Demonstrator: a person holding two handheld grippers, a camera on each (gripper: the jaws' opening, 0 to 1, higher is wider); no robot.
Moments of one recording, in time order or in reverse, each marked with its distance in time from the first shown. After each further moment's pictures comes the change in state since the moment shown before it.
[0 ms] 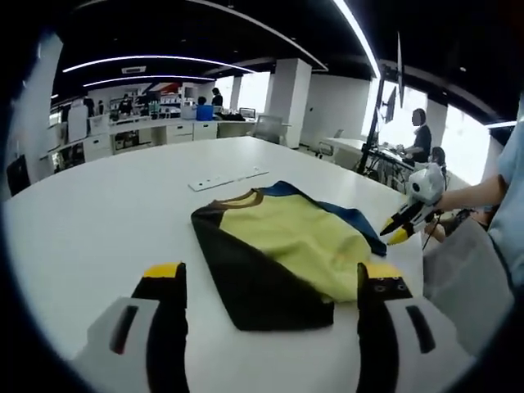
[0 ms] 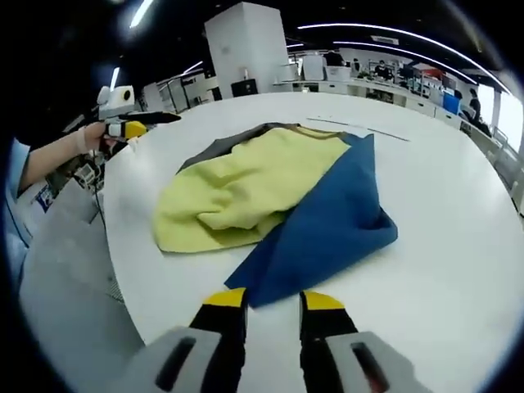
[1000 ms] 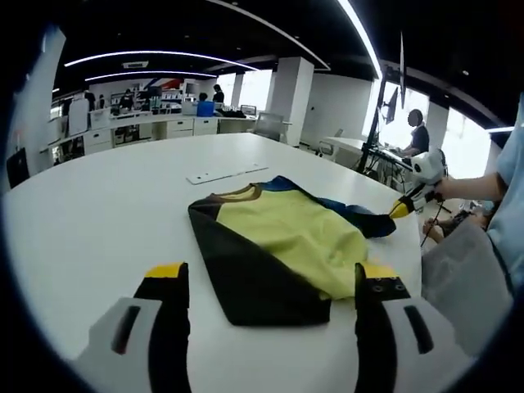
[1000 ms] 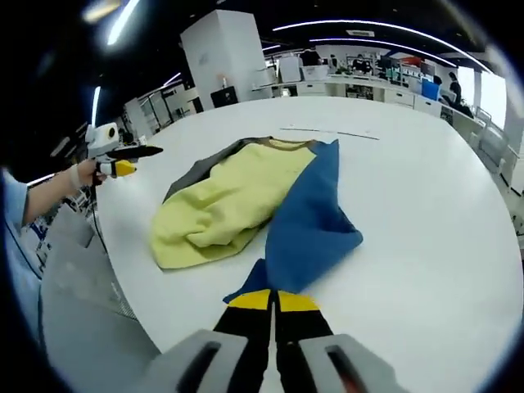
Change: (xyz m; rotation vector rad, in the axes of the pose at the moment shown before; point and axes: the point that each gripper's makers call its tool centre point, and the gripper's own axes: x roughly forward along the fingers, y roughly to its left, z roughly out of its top) left arm 0.007 -0.005 -0.009 -0.024 0.012 -0.009; right arm -0.059 -0.036 0.022 0.106 -0.032 -0.059
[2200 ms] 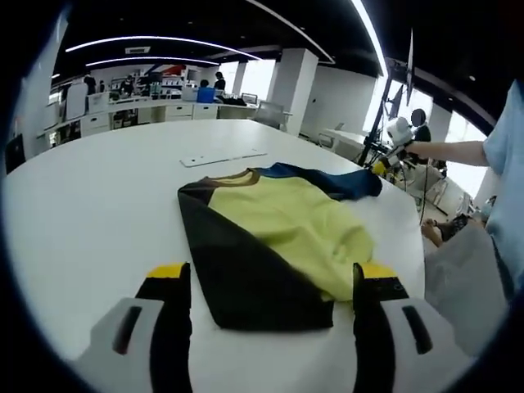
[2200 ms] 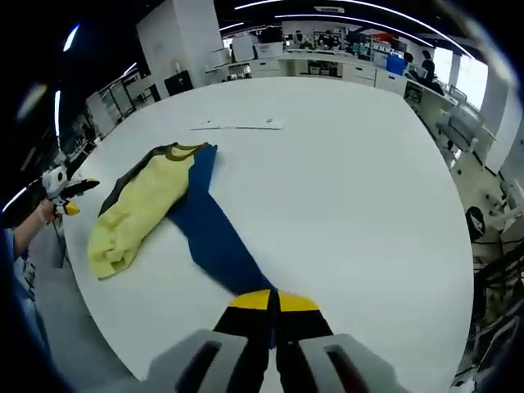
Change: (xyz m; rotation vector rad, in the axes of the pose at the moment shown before) left arm 0.032 0.004 -0.018 -0.051 0.058 -0.016; right arm -0.019 -0.196 0.034 0.076 0.177 -0.168
